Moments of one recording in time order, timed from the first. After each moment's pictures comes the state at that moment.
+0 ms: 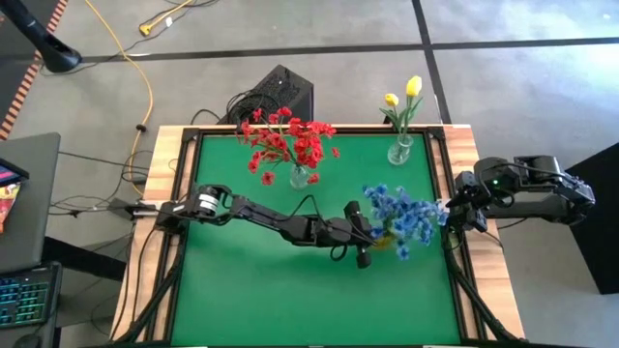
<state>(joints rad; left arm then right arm) -0.16 2.29 1.64 0.41 -0.29 -0.13 -0.09 0.40 0.97 -1.46 -0.21 0.36</state>
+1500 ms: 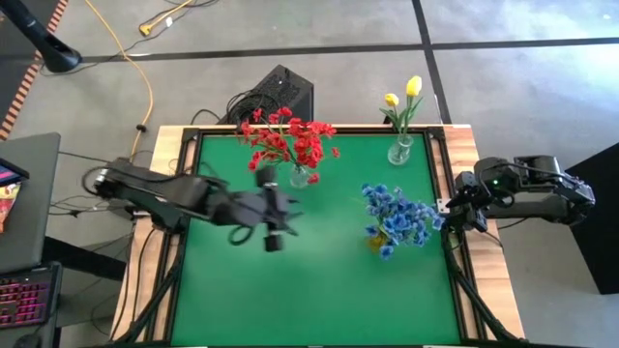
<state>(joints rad) -0.30 1.49 1.63 -0.75 -0.50 -0.09 -0.09 0.40 0.97 -1.46 -0.21 0.36</state>
